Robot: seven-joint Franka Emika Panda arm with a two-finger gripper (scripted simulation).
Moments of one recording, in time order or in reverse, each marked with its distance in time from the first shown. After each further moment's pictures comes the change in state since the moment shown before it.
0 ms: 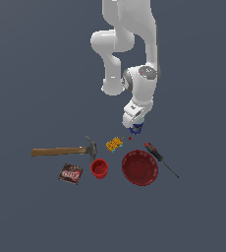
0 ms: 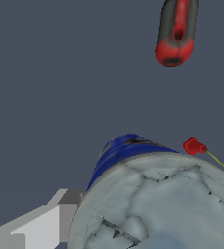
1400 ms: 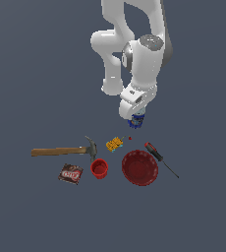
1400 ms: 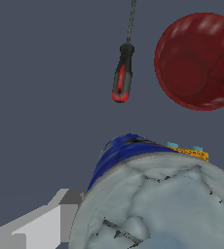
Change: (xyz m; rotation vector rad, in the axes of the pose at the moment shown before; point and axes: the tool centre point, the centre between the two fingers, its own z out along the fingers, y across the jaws) arm 0.018 0.046 -0.114 0.006 0.000 -0.002
